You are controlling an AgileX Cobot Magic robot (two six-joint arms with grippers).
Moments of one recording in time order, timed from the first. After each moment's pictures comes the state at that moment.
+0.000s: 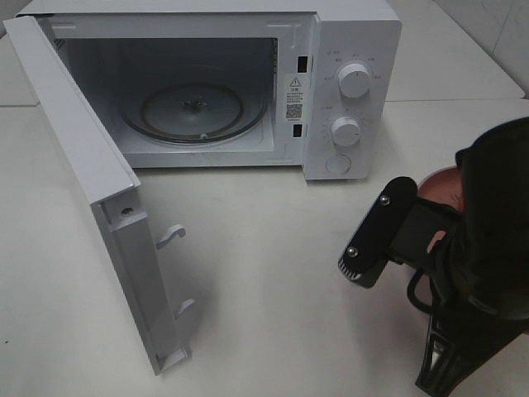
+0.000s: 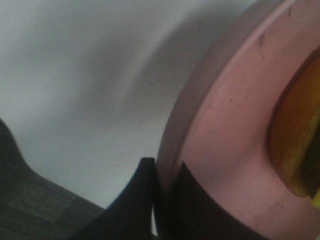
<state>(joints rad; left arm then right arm) 0.00 -0.01 -0.50 -0.08 1.05 0.05 1.04 1.44 -0.68 -0.59 1.03 0.54</state>
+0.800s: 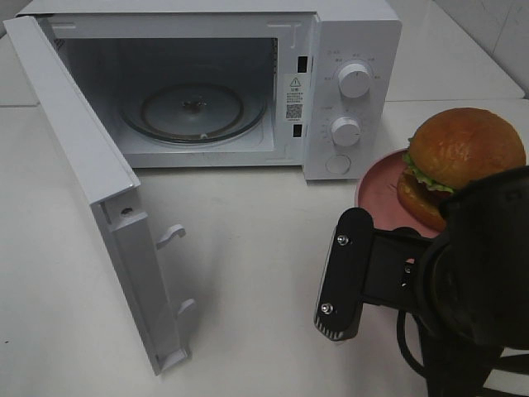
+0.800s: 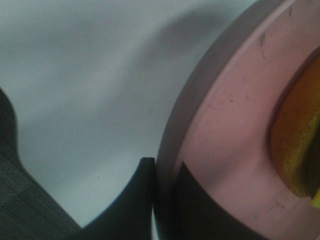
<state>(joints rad) 0.00 -0.01 -0.50 -0.08 1.05 0.05 1.17 1.44 -0.68 -0.68 1.03 0.39</state>
